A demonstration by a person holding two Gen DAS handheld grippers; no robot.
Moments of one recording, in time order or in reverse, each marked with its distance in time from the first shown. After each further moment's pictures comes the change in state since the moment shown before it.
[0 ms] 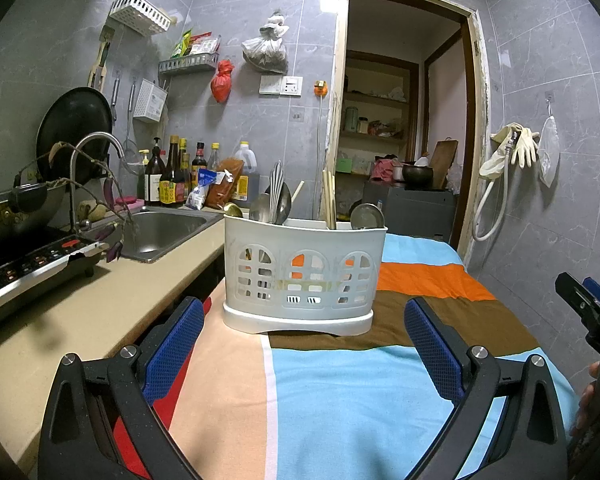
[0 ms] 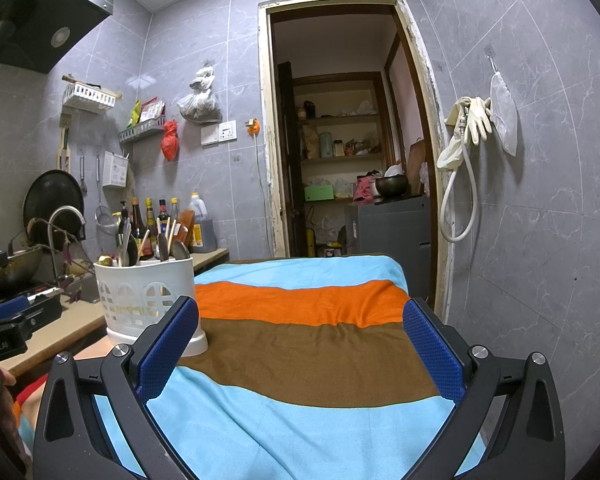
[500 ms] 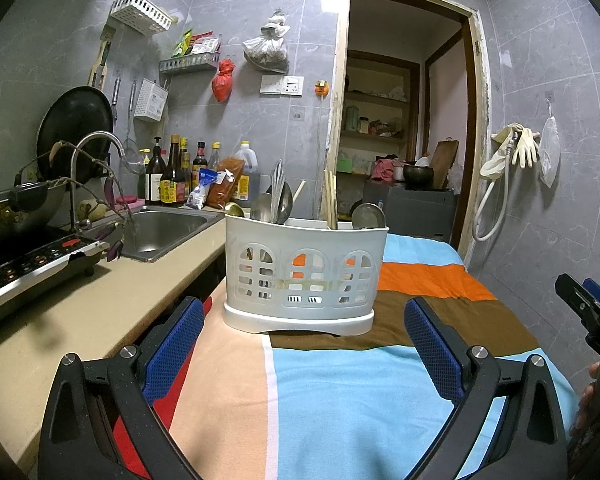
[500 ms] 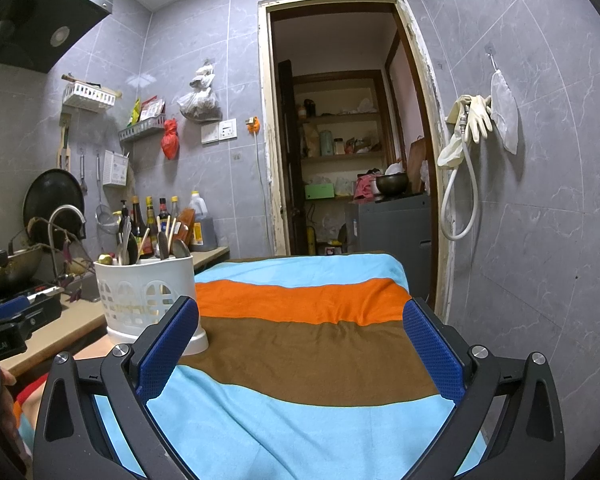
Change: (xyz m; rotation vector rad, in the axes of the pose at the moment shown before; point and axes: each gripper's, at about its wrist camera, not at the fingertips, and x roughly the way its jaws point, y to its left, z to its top) left arm 0.000 0.001 0.000 -0.002 -0.005 0.006; right arm 0.000 0.001 0.001 -0.001 0.000 -0.001
